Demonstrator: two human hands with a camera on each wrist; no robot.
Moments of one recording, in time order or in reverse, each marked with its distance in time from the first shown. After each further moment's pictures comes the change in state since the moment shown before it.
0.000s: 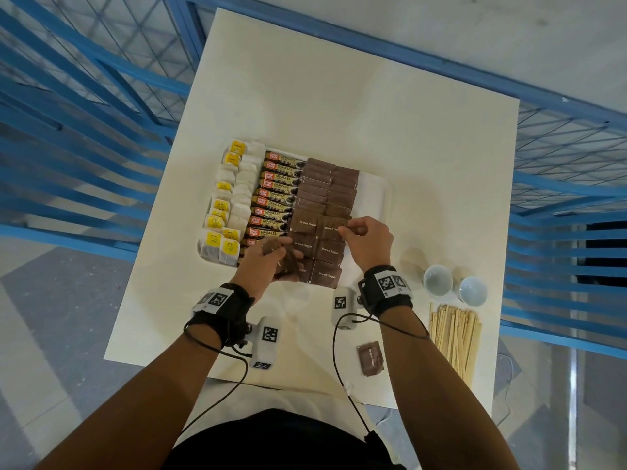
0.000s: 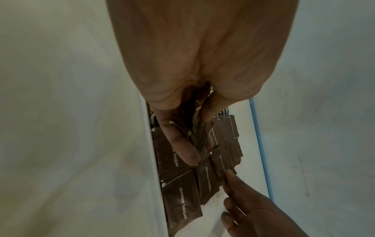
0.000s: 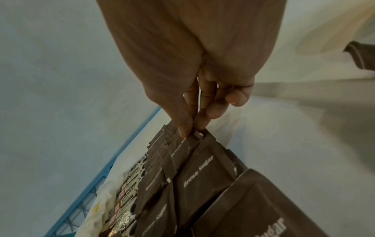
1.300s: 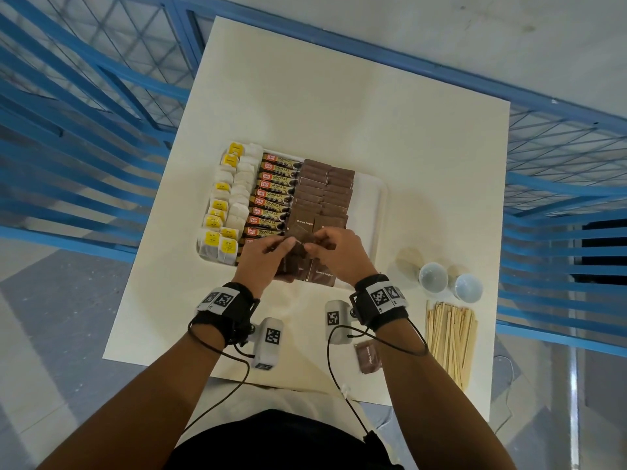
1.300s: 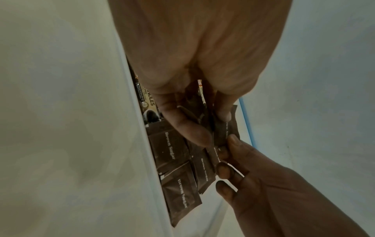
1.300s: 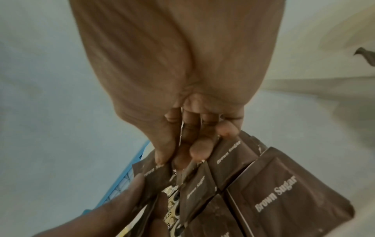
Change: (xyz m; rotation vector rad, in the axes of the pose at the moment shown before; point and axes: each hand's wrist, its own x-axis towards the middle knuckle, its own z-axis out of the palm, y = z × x) left_hand -0.010 0.003 0.011 0.239 0.091 0.162; right_hand -0.033 -0.013 0.008 0.037 -0.403 -0.280
